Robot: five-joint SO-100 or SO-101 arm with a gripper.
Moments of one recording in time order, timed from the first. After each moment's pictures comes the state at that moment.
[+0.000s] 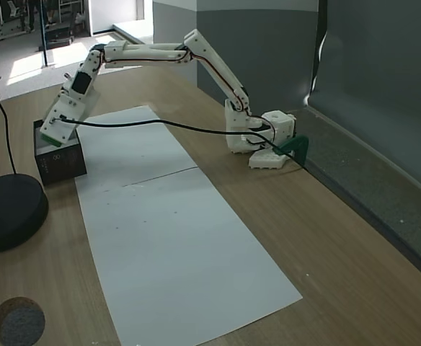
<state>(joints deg) 23.6 55.9 47.5 60.1 3.3</state>
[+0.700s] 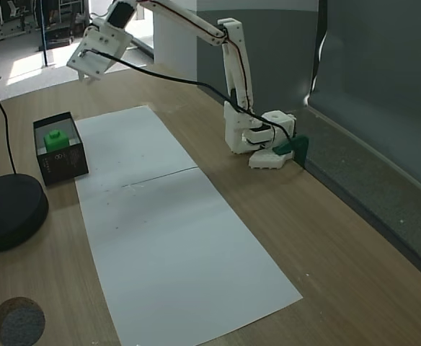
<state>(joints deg) 10.5 87.6 42.3 93.1 7.3</state>
